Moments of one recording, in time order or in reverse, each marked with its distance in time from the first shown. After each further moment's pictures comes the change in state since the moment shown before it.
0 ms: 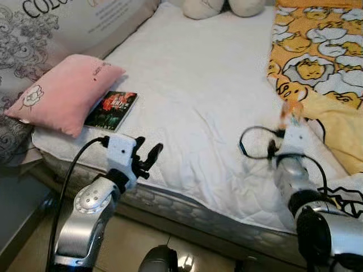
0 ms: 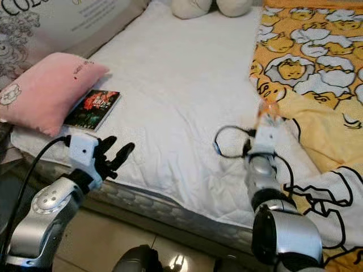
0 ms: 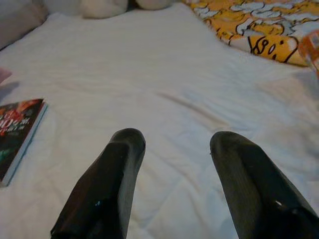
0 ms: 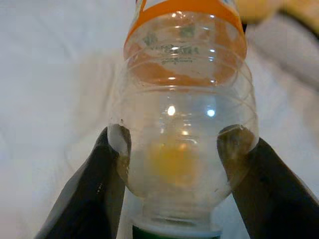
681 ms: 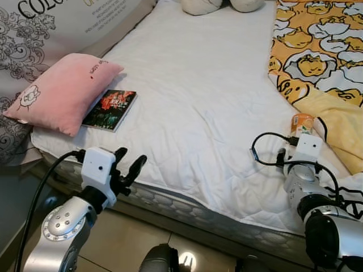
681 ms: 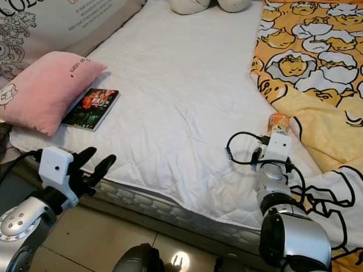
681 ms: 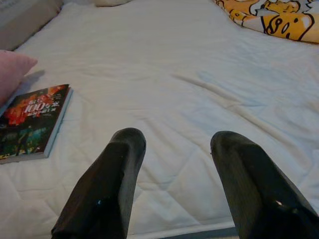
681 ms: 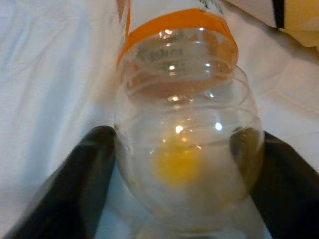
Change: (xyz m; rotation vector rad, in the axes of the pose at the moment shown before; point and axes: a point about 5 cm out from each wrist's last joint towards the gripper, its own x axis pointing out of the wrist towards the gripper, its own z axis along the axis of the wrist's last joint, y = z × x) left arm -0.051 0.007 0.004 0.045 0.050 0.036; right arm -0.002 -0.026 -0.019 0.023 0.111 -0.114
